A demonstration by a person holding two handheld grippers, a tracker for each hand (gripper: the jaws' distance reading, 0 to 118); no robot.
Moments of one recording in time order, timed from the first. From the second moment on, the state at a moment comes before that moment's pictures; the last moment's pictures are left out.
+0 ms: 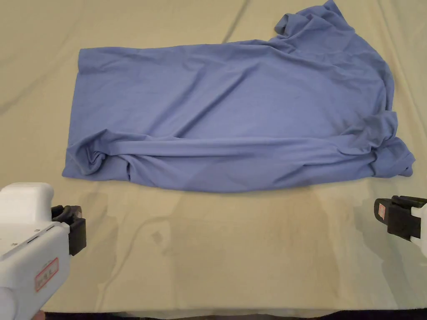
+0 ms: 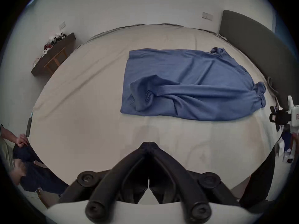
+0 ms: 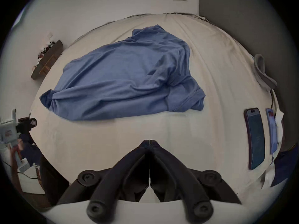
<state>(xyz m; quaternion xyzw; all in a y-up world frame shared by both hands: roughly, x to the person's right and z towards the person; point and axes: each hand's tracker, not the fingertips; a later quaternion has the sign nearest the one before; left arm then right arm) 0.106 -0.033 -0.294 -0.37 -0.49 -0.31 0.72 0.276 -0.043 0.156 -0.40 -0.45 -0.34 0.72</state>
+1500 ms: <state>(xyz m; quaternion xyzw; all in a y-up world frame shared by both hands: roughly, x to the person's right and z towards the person) 0.193 -0.052 -0.365 -0.42 -0.51 -0.27 0.70 0.382 -0.064 0.130 -0.44 -0.43 -0.31 0.72</state>
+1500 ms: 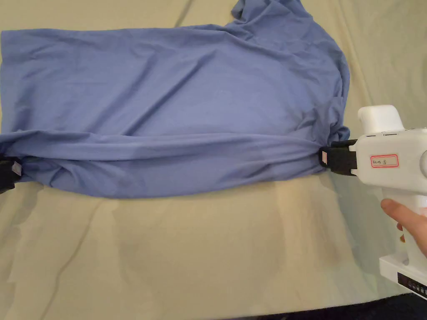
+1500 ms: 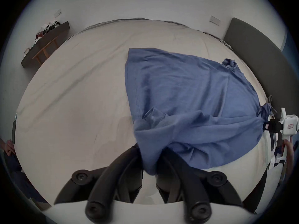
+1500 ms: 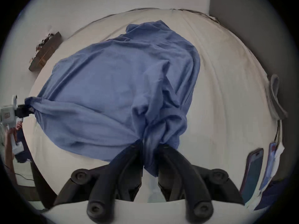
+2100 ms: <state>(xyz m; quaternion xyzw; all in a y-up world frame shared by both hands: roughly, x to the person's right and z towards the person) 0.104 -0.031 -0.355 -0.46 -0.52 -0.26 0.67 0.290 -0.020 0.189 -0.43 -0.42 -0.31 0.73</state>
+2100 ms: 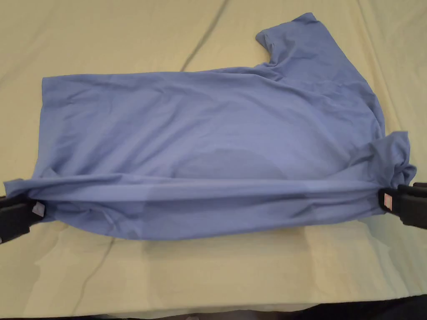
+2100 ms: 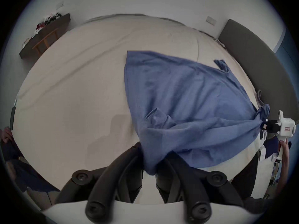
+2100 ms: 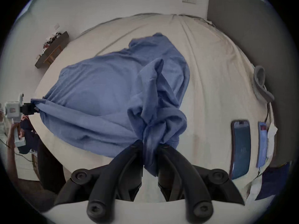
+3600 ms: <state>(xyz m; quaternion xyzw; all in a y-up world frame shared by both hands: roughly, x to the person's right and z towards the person) 0.360 -0.085 -0.460 -0.46 -0.45 -0.29 0.71 0.439 -0.002 0.038 -0.38 -0.40 -0.25 0.79</state>
